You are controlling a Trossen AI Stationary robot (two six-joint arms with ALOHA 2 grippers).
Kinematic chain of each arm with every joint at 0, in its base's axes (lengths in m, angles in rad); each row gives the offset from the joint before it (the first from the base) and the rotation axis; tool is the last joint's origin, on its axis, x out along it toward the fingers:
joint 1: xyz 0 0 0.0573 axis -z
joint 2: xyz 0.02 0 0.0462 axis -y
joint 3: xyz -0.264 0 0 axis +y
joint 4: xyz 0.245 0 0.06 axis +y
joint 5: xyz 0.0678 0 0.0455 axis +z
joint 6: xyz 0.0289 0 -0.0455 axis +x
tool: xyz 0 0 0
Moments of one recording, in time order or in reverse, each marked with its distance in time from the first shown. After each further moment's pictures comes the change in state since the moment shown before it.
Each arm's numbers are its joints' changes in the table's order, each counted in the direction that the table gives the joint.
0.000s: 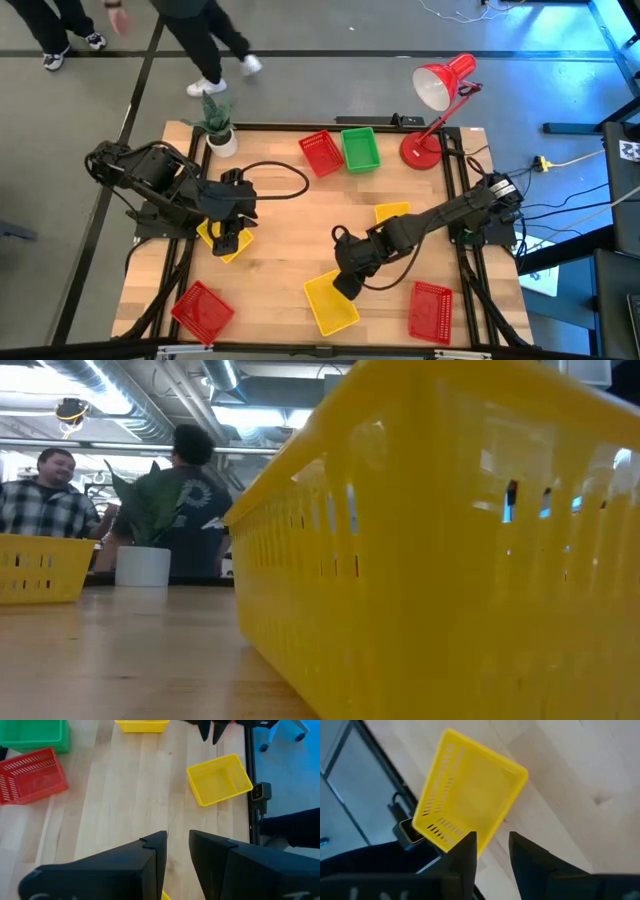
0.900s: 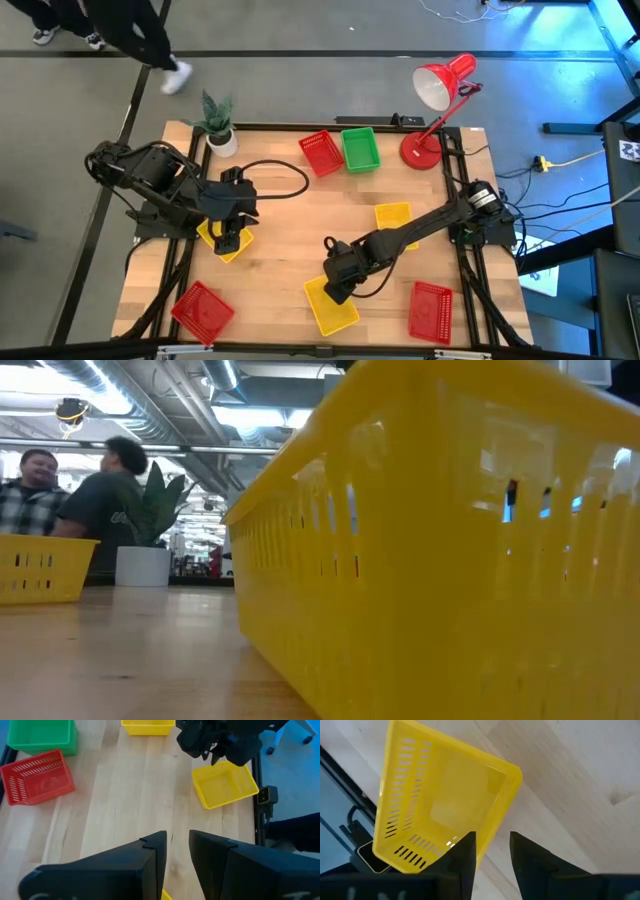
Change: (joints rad) left arm 0.000 0.000 0.000 -0.001 0.030 0.000; right arm -0.001 -0.149 0.000 -0.041 -0.003 0.071
